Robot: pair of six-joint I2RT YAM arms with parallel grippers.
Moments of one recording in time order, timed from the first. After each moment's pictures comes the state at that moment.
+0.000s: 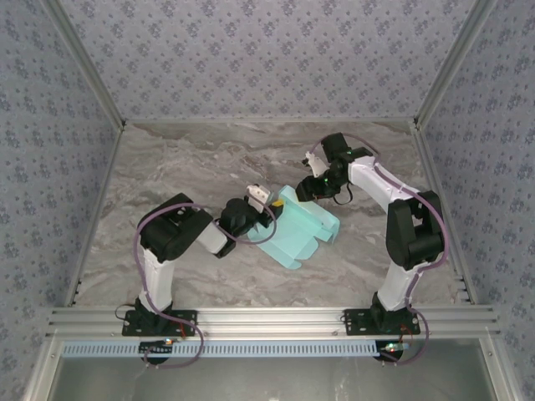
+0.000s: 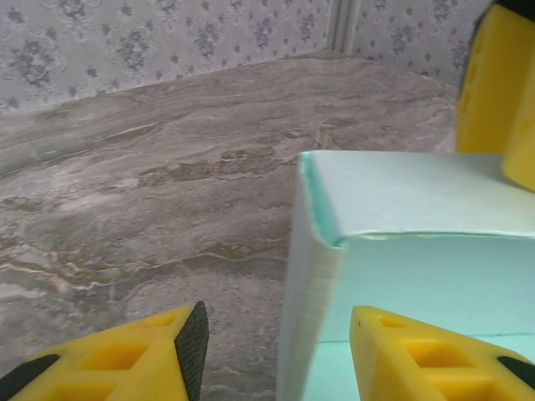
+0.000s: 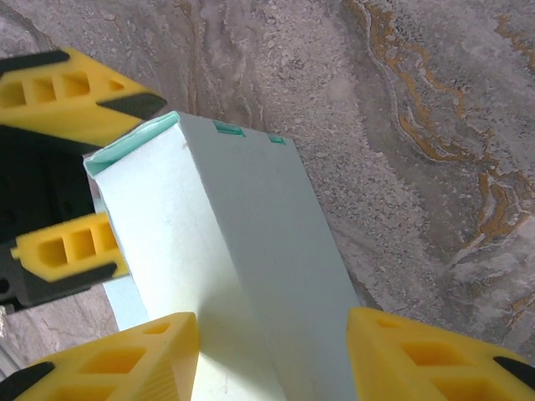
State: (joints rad) left arm -0.74 2.03 0.67 1.20 0.07 -0.07; right arm 0.32 1.78 1.36 -0.83 -0.47 -0.02
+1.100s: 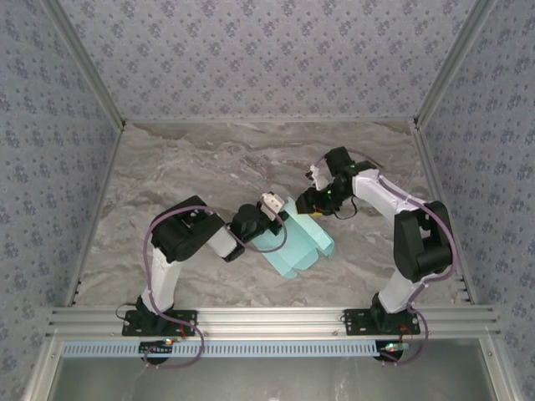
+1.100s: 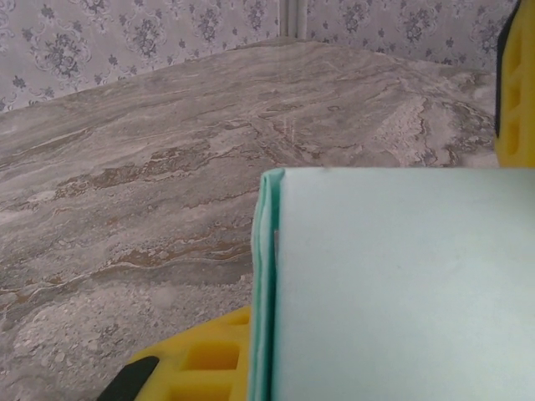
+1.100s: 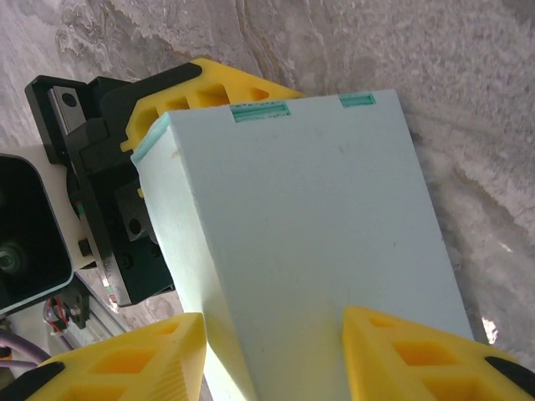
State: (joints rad) left arm -0.83 2.10 0.72 1.20 0.04 0.00; right arm 0.33 1.67 1.16 -0.79 -0.63 0.16
